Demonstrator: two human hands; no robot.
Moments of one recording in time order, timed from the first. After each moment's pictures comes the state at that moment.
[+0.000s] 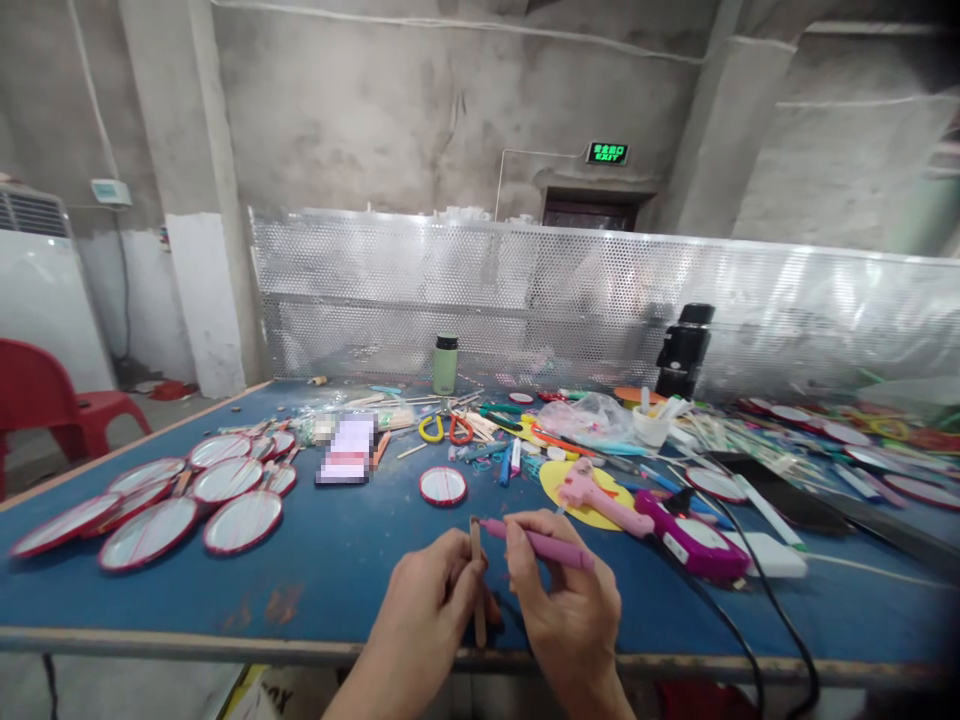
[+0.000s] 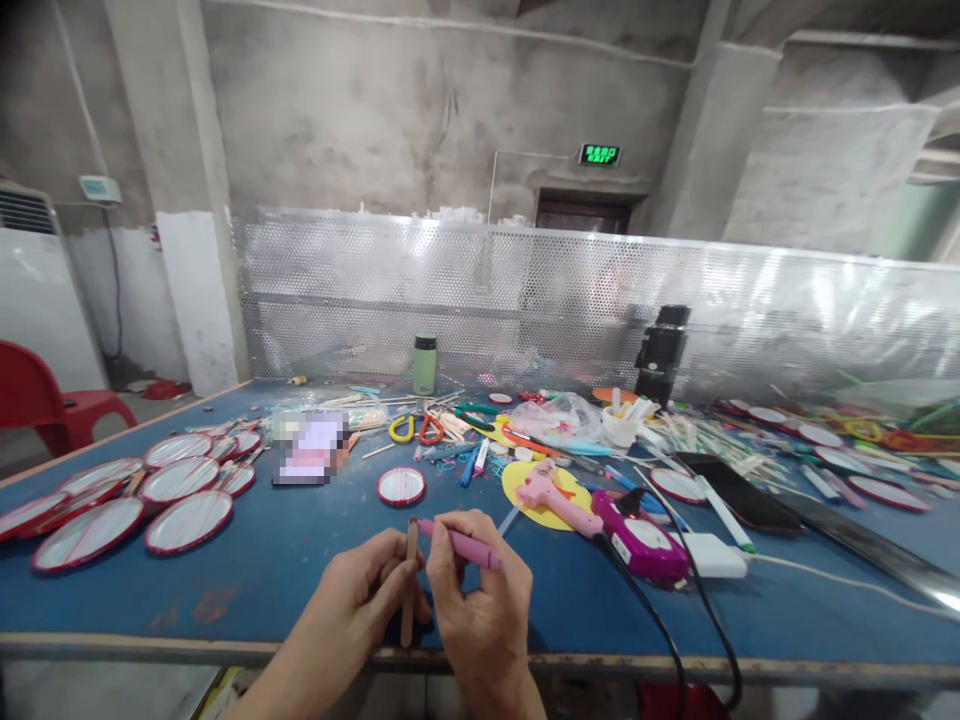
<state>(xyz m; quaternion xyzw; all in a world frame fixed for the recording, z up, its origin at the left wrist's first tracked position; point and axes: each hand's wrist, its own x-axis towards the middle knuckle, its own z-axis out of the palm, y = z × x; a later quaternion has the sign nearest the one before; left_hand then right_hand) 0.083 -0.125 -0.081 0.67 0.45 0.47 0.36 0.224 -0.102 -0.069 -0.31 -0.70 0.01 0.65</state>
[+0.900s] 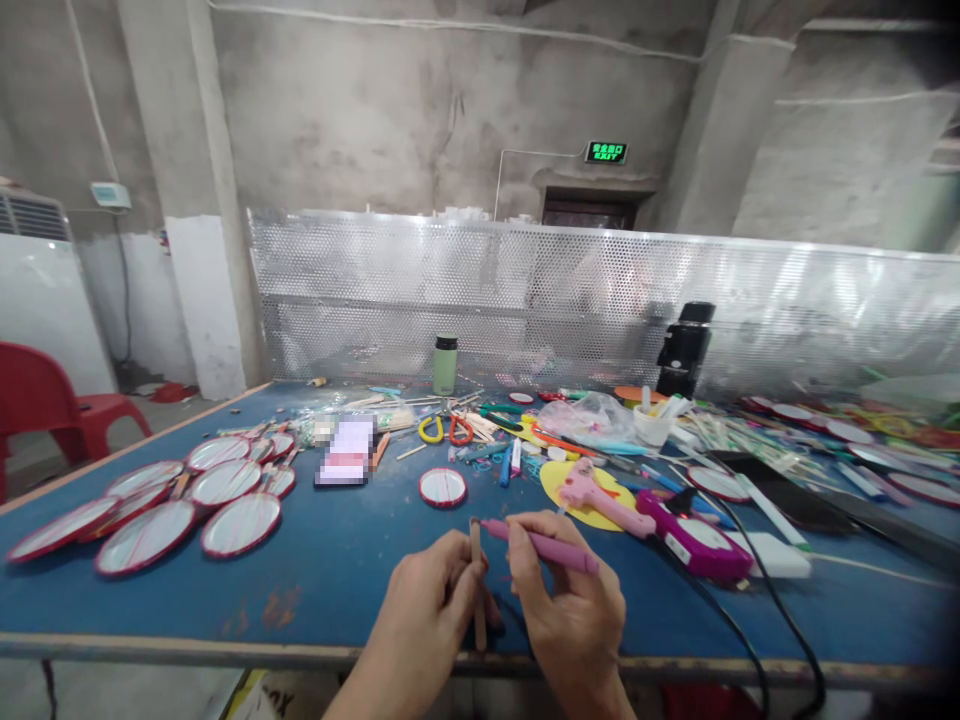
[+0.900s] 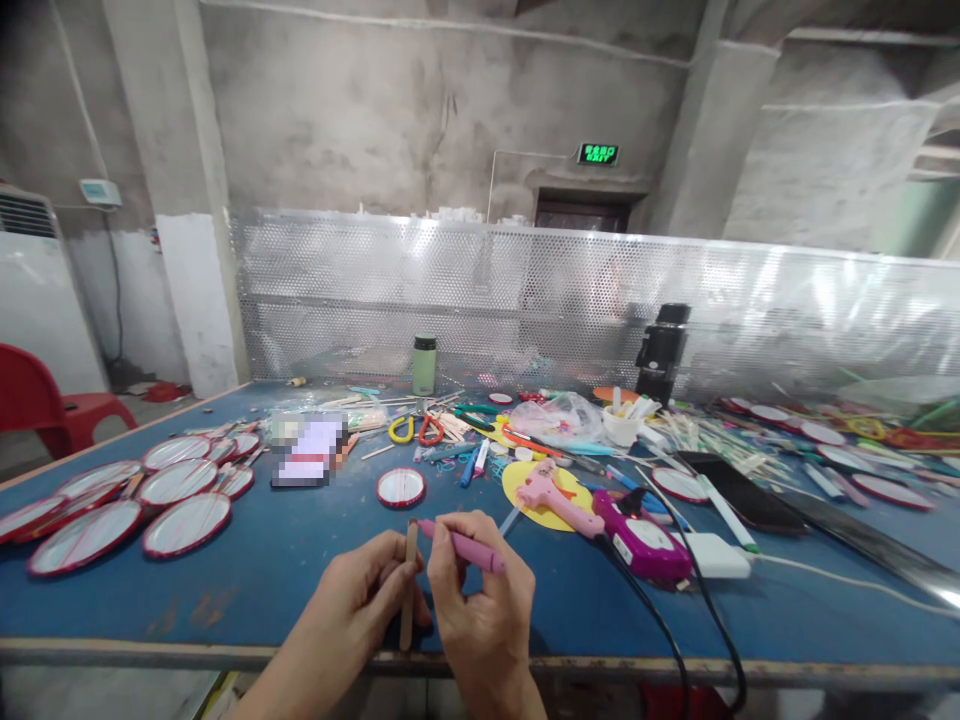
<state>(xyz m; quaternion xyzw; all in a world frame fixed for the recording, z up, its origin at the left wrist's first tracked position) 0.083 -0.123 -0.080 0.67 0.45 0.46 0.35 0.223 -0.101 -0.069 -0.30 -0.69 0.00 0.66</state>
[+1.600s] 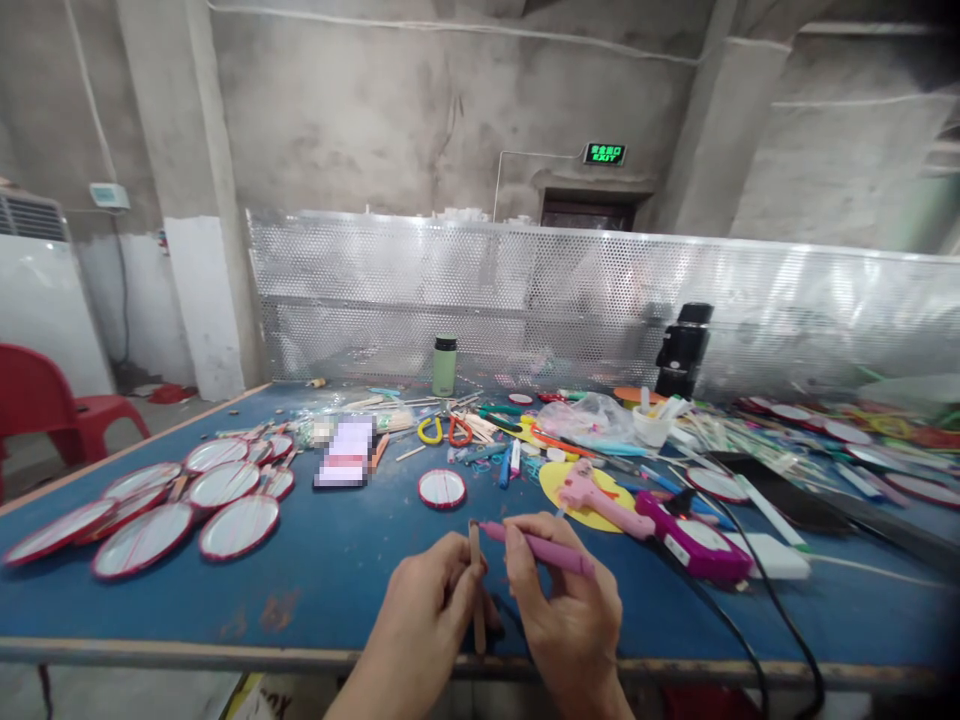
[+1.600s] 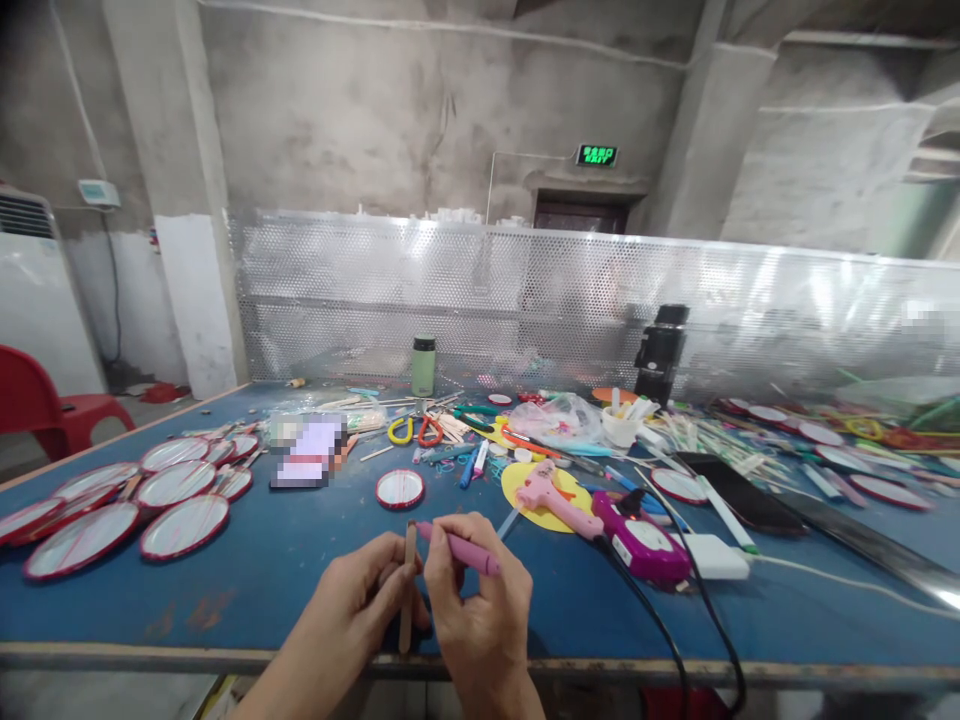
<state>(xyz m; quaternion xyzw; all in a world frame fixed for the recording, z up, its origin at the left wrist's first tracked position) 0.084 -0.122 -0.080 0.67 0.45 0.46 0.37 0.224 -0.102 -0.067 -0.28 -0.70 -0.01 0.66</state>
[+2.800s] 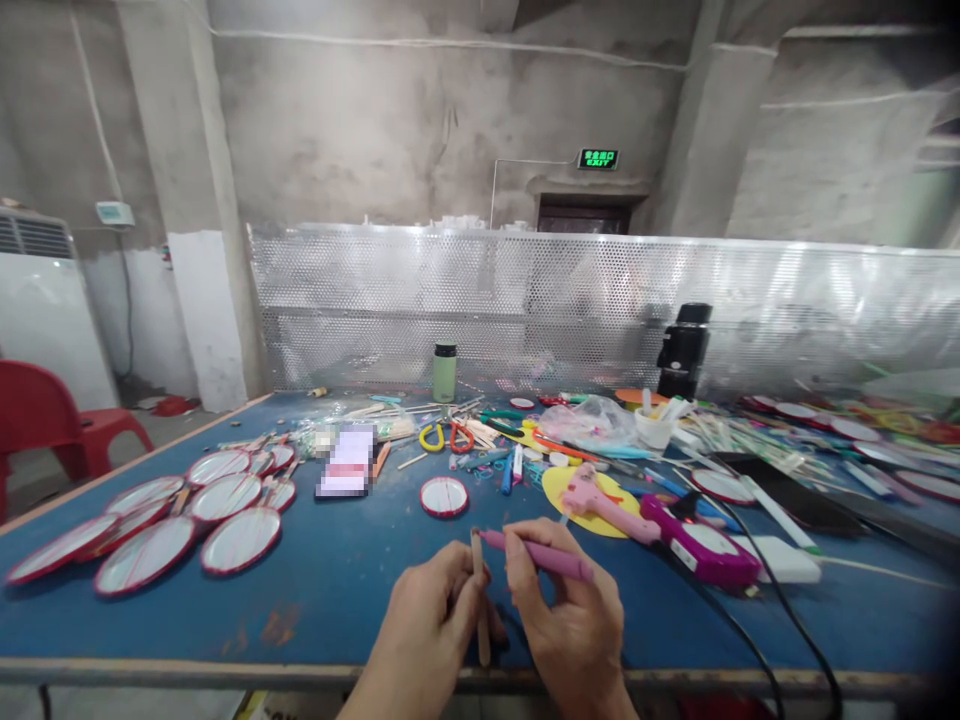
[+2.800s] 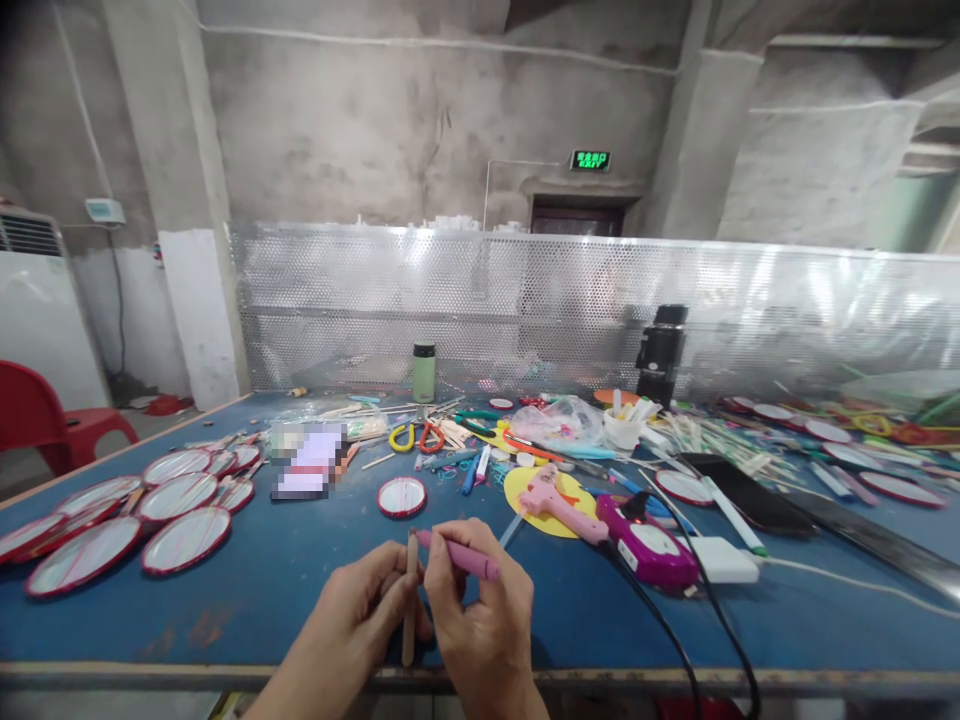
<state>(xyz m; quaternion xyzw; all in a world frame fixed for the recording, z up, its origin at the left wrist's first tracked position) 0.084 -0.120 -0.083 0.68 0.45 0.46 0.35 0.224 -0.100 -0.064 -0.28 -0.71 -0.01 0.65</state>
